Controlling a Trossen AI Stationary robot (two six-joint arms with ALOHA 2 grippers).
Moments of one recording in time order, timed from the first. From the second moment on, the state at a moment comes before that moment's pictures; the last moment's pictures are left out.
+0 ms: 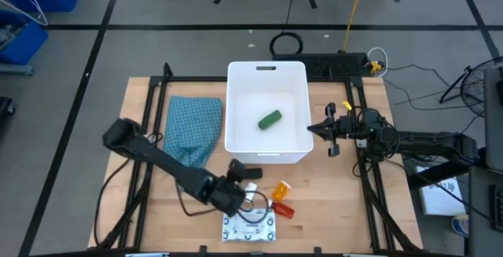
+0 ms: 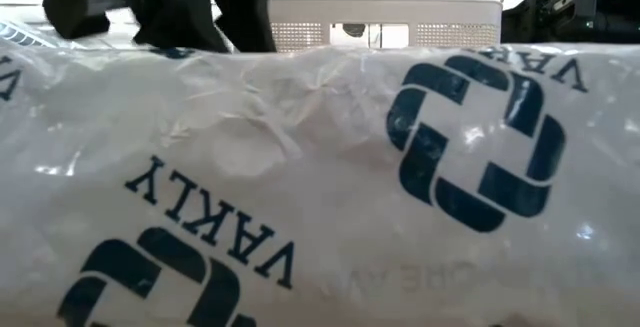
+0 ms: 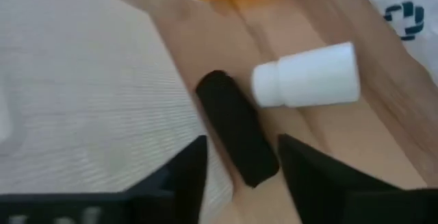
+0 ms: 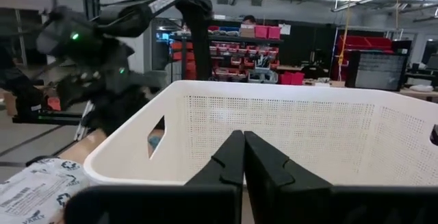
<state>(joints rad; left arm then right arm) -0.51 1.85 1.36 -0.67 -0.52 0.26 -0.25 0.54 0.09 0.54 -0.26 -0.02</state>
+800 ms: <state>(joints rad) -0.35 1.99 1.36 -0.68 -0.37 0.16 -0.17 0.54 0.09 0.53 -0.27 -0.05</state>
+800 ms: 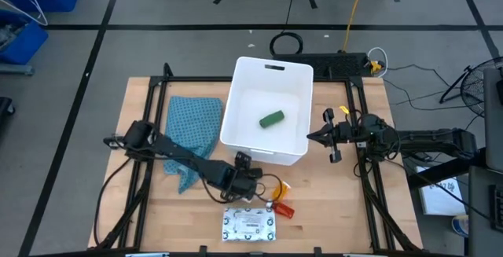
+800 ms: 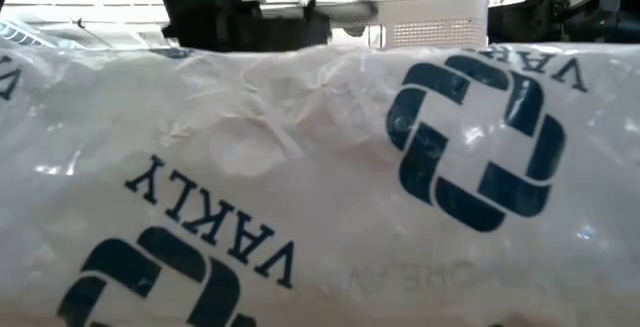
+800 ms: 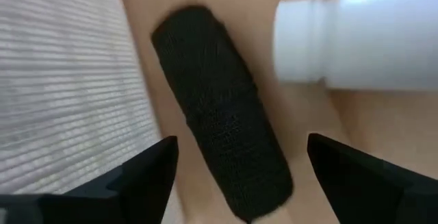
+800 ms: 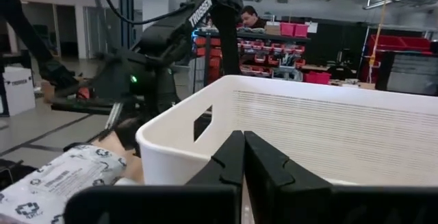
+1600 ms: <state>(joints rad) -0.36 1.88 1.35 -0.70 -0.28 0.21 -0.18 0.54 0.09 0.55 -0.27 -0.05</state>
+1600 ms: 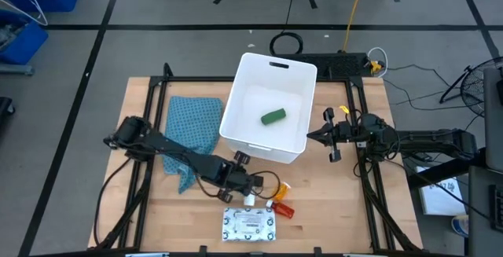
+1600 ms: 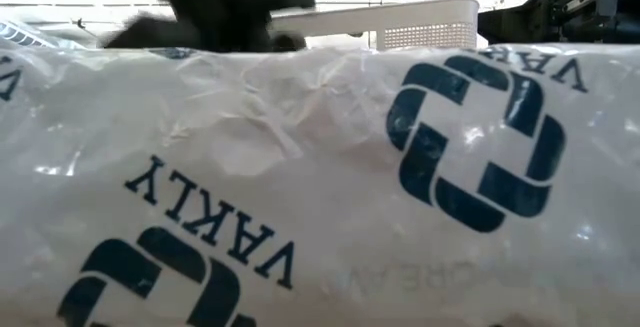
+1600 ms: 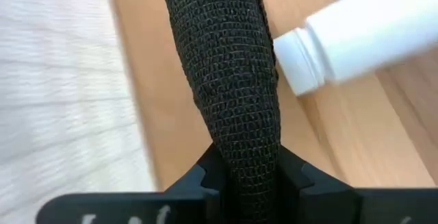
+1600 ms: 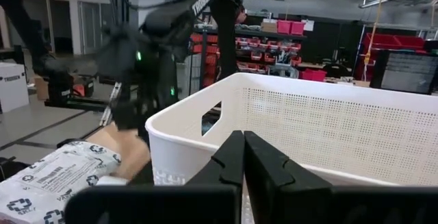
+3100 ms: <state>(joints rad) -0.63 1.16 1.06 -0.64 -0.75 0.13 0.73 1.39 0.66 0.56 0.94 0.00</state>
